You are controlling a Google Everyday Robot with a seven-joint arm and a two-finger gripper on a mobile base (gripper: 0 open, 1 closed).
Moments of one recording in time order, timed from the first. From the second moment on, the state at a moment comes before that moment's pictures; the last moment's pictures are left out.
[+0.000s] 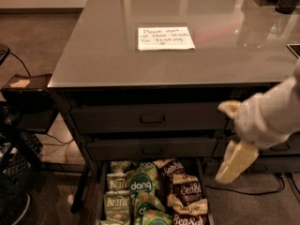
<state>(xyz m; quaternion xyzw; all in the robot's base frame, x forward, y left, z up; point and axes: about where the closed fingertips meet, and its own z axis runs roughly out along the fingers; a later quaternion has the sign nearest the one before) 0.412 -0.172 0.809 -0.61 0.76 0.08 0.21</state>
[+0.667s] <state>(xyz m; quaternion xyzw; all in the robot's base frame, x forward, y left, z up) 0.391 -0.143 0.650 -0.61 0.75 0.17 0.19</state>
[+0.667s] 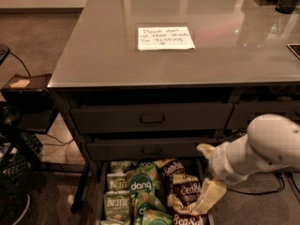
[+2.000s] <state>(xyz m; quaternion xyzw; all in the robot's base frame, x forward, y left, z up) 0.381 -0.180 0.494 -0.61 0.75 0.19 0.16</state>
